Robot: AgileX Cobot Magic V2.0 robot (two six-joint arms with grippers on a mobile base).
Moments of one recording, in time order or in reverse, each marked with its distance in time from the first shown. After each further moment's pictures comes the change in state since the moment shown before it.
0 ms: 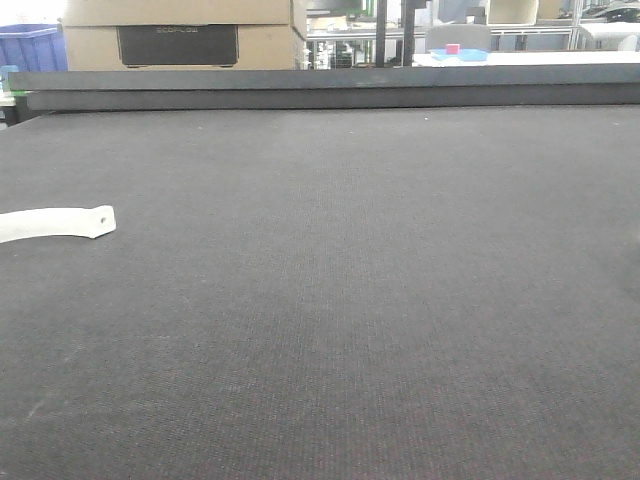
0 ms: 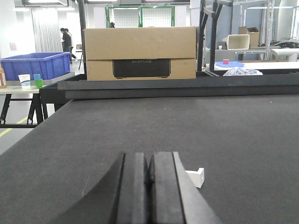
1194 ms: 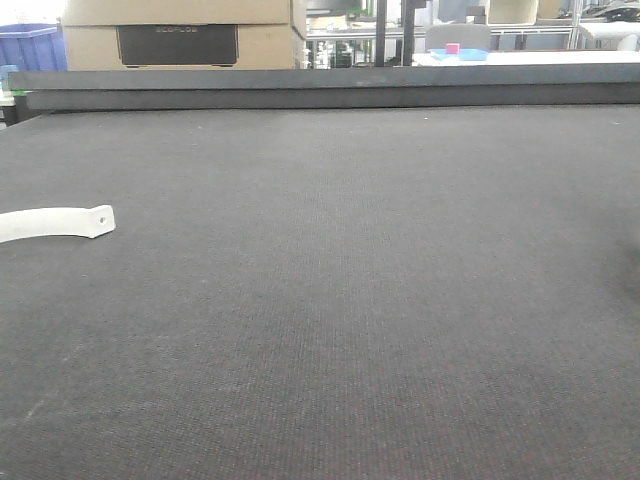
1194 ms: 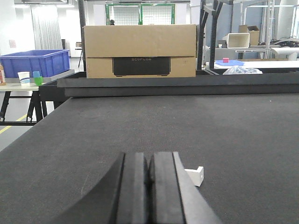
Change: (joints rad) left arm 0.000 0.000 0.000 -0.009 0.005 0.000; right arm 0.000 0.991 -0.495 0.004 0.437 0.002
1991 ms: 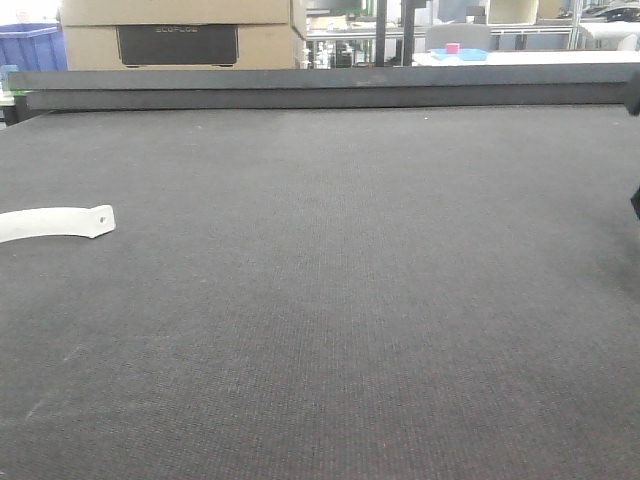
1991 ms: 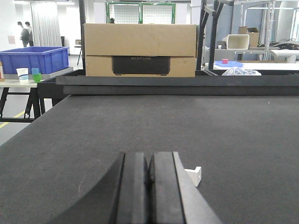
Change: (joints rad) left arm 0.000 0.000 0.000 -0.028 0.002 0.000; right arm 0.000 0.214 -0.014 -0.066 -0.105 0.000
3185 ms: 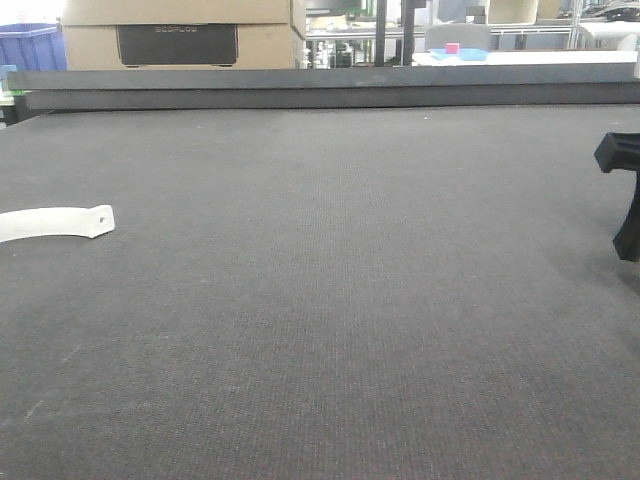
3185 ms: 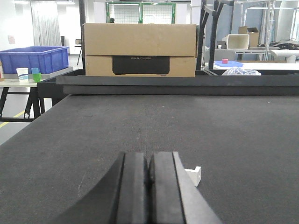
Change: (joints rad) left arm 0.000 0.000 0.000 0.000 0.002 0.000; right arm 0.000 0.136 -0.001 -0.015 -0.116 0.000
